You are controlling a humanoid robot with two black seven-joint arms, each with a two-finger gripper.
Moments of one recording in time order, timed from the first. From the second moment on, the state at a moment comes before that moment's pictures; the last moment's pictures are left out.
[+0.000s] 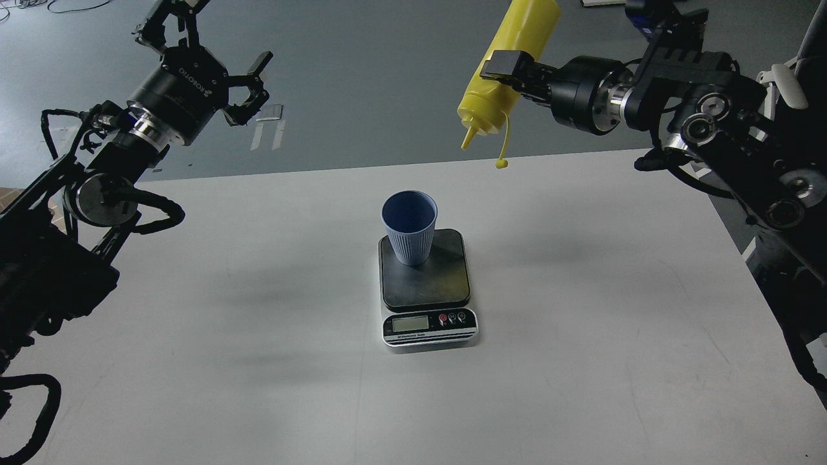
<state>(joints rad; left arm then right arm) -0.83 0.47 -0.87 -0.88 0.07 -0.49 -0.15 0.96 -0.28 0.87 1.20 -1.38 0.44 -0.27</state>
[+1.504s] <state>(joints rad) -0.82 0.47 -0.88 -0.88 0.07 -0.49 -0.16 0.94 -0.06 0.74 1.20 -1.93 0.44 -0.26</state>
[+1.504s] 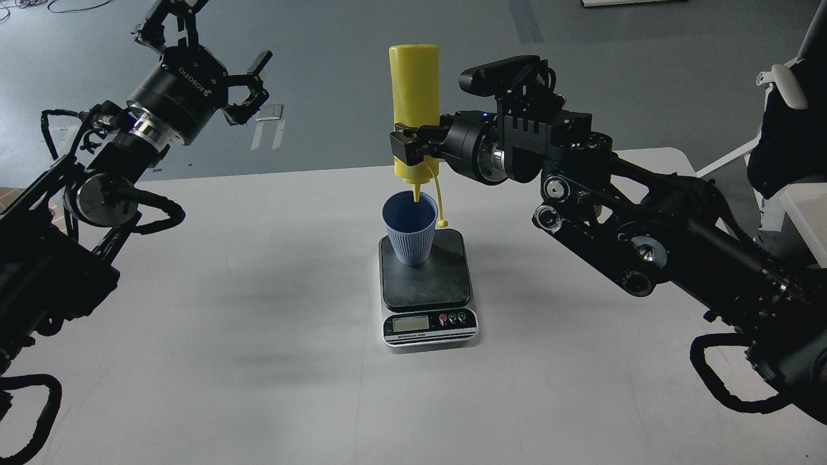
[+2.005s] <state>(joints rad) -0.82 0.47 -0.88 -0.88 0.07 -0.49 -0.16 0.94 -0.06 0.74 1.20 -1.93 0.43 -0.27</state>
